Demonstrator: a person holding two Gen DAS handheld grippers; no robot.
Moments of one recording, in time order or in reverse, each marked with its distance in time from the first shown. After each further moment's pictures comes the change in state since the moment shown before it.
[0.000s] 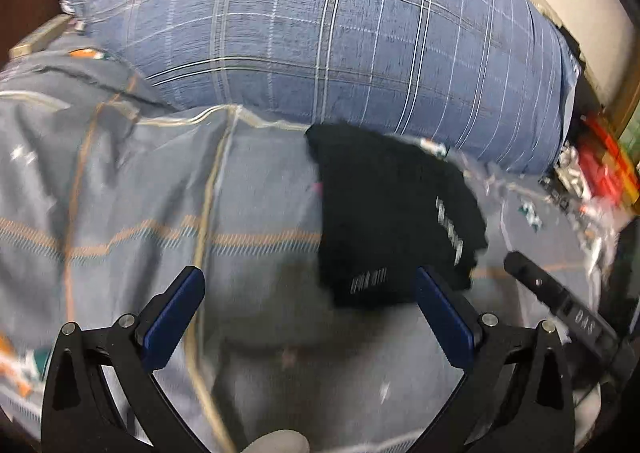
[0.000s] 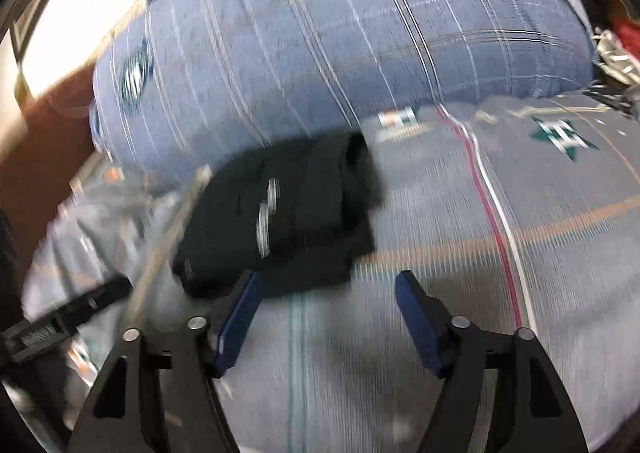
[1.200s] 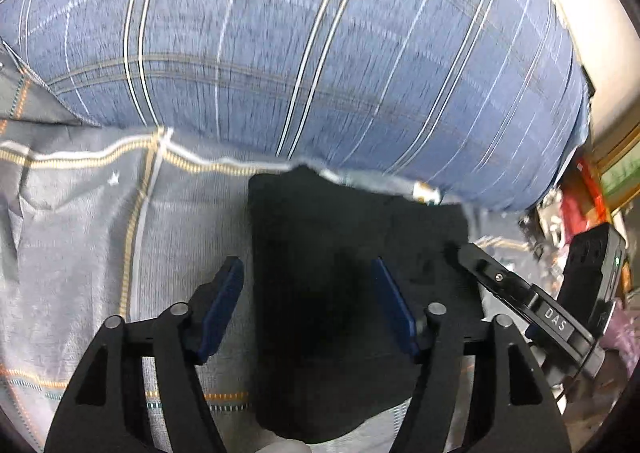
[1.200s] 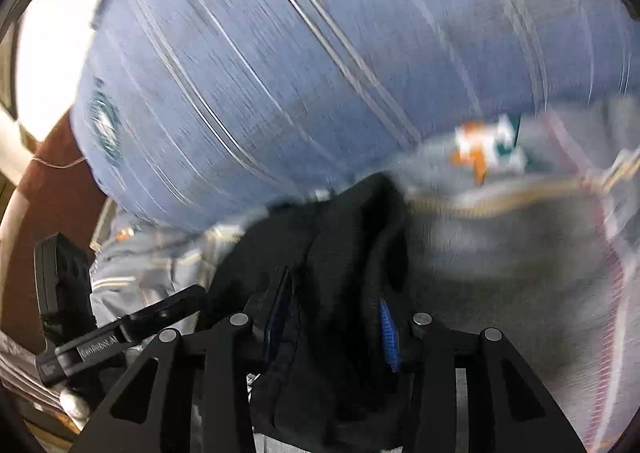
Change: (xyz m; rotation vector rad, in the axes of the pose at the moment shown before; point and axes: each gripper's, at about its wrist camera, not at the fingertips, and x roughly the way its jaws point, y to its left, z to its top) left arm 0.110 0.006 0.119 -0.103 0.157 -0.175; right arm 0.115 0.001 0.109 0.040 0.065 0.144
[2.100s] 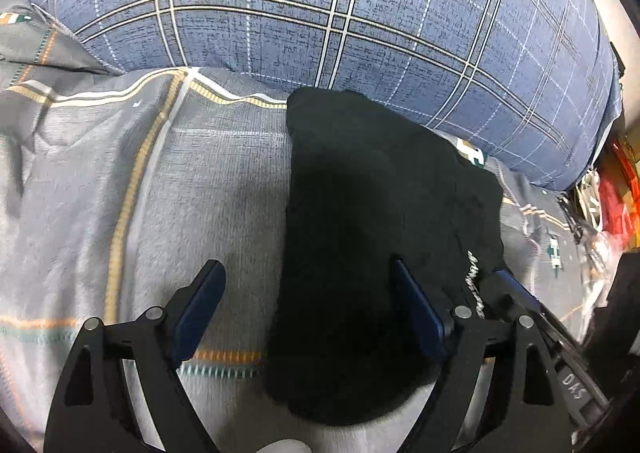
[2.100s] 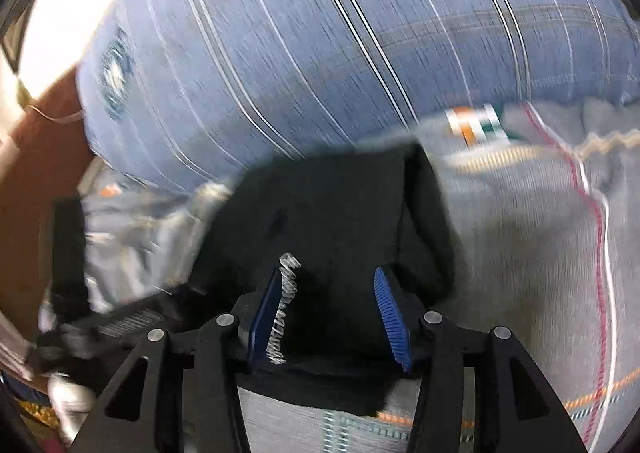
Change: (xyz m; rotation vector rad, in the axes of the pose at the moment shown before) left arm 0.008 0.016 -0.062 -0.007 0.044 0.147; right arm 0.002 0.012 -0.058 -0.069 0.026 -0.105
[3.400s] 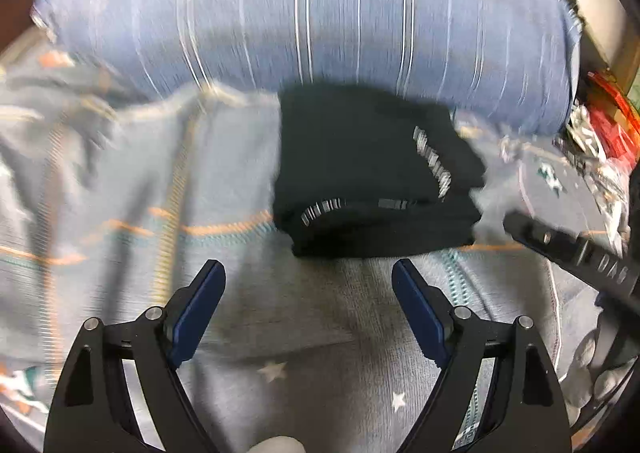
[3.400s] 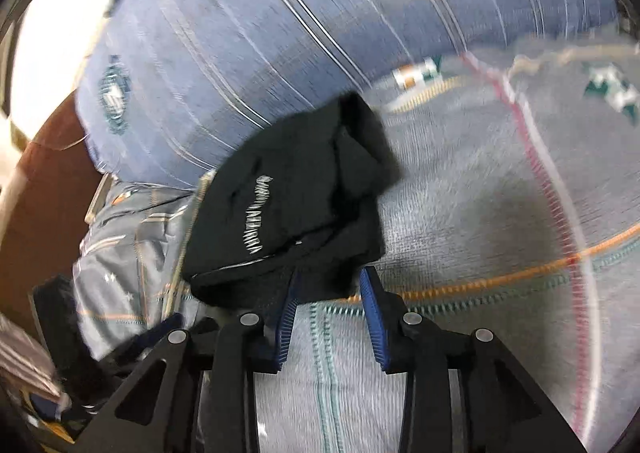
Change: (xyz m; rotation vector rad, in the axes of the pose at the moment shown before) left arm -0.072 -0.037 -0.094 0.197 -0.200 0.130; right arm -0.077 -0.012 -0.052 0.074 -0.023 0.000
